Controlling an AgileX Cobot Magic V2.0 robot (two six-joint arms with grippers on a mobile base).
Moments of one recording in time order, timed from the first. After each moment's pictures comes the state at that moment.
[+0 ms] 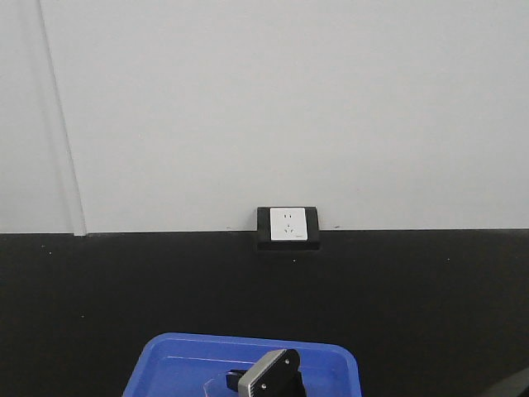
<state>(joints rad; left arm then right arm) 0.01 -0.01 0.03 0.03 0.36 -0.01 0.57 2.18 -0.94 -0.44 -0.95 0.28</state>
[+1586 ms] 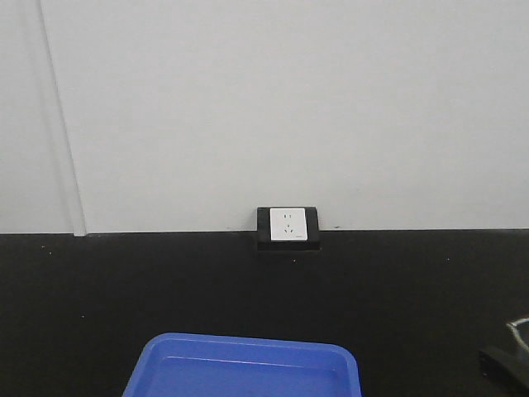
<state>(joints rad) 0.01 -0.01 0.03 0.03 0.36 -0.01 0.57 0.68 -0.76 -0.45 0.64 0.48</state>
